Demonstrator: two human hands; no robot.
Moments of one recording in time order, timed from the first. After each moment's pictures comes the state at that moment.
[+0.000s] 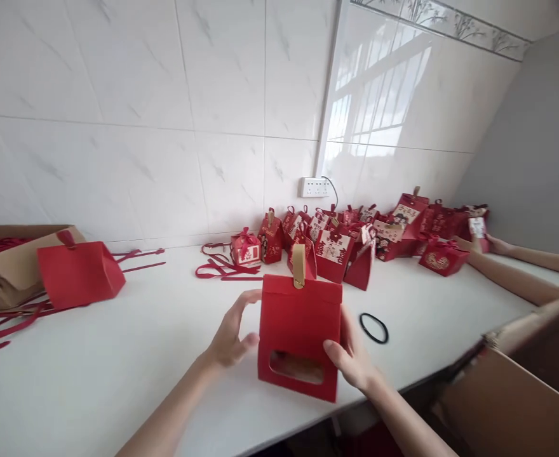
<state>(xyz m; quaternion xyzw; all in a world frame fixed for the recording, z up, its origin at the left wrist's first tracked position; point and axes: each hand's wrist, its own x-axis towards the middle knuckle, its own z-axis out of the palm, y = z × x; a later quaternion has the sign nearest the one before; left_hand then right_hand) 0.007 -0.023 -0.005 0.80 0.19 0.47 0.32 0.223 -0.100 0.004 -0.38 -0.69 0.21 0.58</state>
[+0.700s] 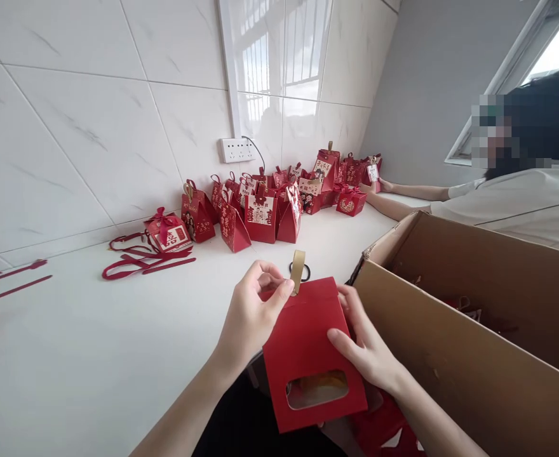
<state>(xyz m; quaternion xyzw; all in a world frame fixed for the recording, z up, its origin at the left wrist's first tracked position) 0.134 -0.116 0.066 0.72 0.29 0.37 0.50 0.283 -0.233 0.009 -0.52 -0.56 0.27 0.59</state>
